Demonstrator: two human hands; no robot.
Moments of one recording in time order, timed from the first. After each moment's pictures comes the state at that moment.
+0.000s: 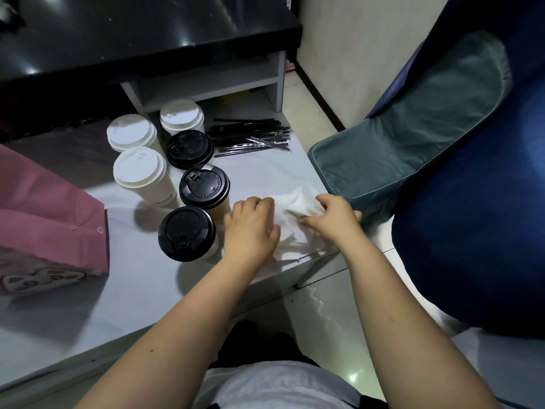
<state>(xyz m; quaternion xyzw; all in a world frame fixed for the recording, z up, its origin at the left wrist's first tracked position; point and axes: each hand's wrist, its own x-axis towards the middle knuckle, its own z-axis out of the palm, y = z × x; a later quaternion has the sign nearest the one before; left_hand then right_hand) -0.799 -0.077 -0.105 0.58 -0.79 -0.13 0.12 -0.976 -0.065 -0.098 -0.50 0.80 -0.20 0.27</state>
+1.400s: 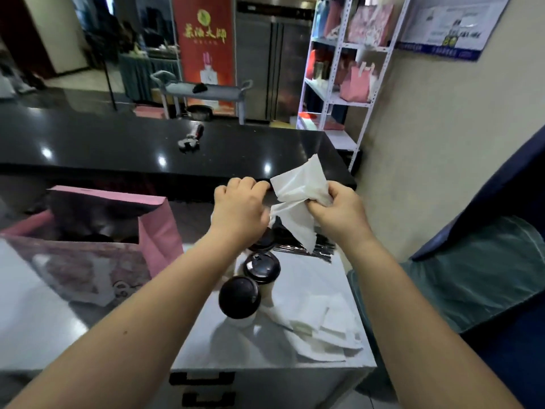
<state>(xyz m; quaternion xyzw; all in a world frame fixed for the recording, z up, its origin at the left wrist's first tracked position) -0.710 -0.116 0.100 0.64 -0.72 0.13 0.23 -0.897 -0.122 0.117 -0.66 0.55 -0.45 0.23</state>
